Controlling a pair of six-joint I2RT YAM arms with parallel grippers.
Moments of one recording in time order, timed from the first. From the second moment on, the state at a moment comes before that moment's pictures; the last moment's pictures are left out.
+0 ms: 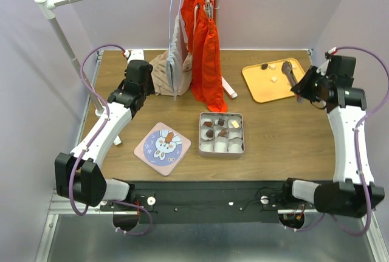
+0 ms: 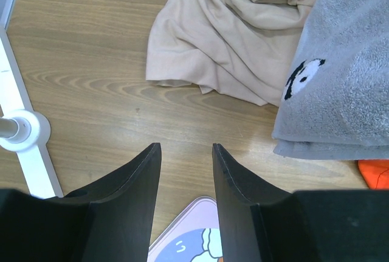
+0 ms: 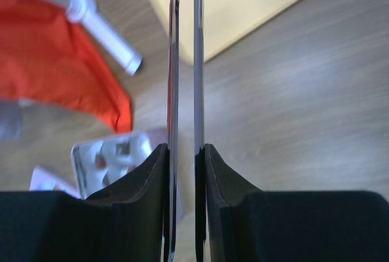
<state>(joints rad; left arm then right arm) -0.29 1.34 1.15 -0.38 -0.35 -0.30 -0.17 1.27 1.39 -0.81 -0.14 0.33</state>
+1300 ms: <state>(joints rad) -0.29 1.33 1.17 -0.39 -0.35 -0.35 0.28 1.09 1.23 -1.27 -0.30 0.35</state>
